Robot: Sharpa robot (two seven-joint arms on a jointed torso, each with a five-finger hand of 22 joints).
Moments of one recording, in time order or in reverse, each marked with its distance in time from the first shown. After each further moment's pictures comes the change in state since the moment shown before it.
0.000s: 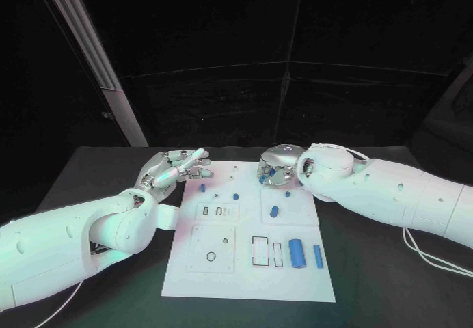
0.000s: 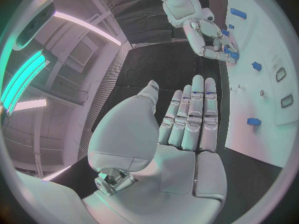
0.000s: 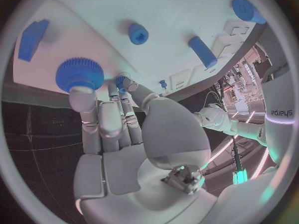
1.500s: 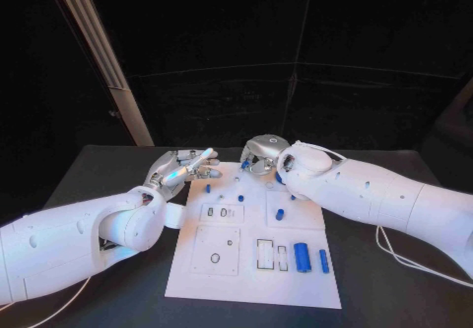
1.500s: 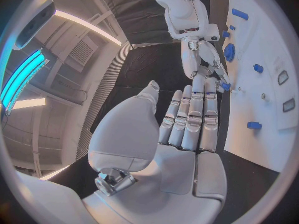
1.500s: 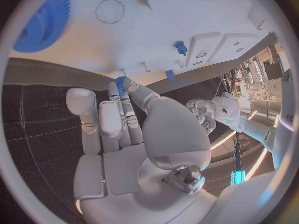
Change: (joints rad) left arm 0.015 0.017 0.000 -0.002 0.000 0.007 -0.012; left_hand 0.004 0.004 0.000 0.000 0.000 -0.004 0.004 0.000 0.000 -0.004 0.003 -0.004 -0.001 -0.004 0.004 -0.008 0.002 0.000 0.000 0.000 -0.004 -0.004; right arm 0.011 0.188 0.001 -0.157 0.031 -0.195 -0.053; right_hand -0.014 -0.014 0.030 0.028 -0.023 0.003 0.003 0.000 -0.002 0.000 0.000 0.000 0.001 0.000 0.000 0.004 -0.003 -0.014 0.003 -0.003 0.015 0.016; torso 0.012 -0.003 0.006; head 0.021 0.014
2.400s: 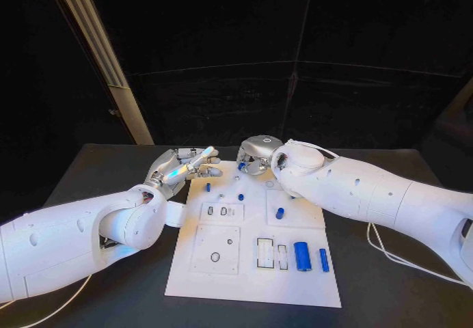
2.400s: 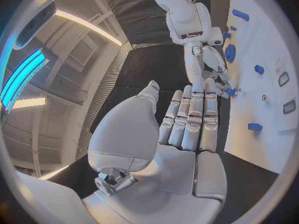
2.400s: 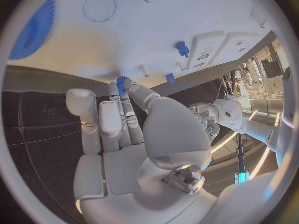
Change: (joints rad) left arm 0.004 0.003 0.000 -0.001 0.000 0.004 -0.002; left_hand 0.000 0.000 0.000 0.000 0.000 0.000 0.000 0.000 0.000 0.000 0.000 0.000 0.000 0.000 0.000 0.000 0.001 0.000 0.000 0.000 0.000 0.000; right arm 0.002 0.052 0.001 -0.058 0.000 0.051 0.005; right_hand -0.009 -0.009 0.010 0.010 -0.005 -0.001 -0.001 -0.003 0.001 -0.004 0.004 0.000 -0.001 0.000 0.000 0.000 -0.005 0.000 0.000 0.000 0.006 0.003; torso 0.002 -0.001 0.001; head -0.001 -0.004
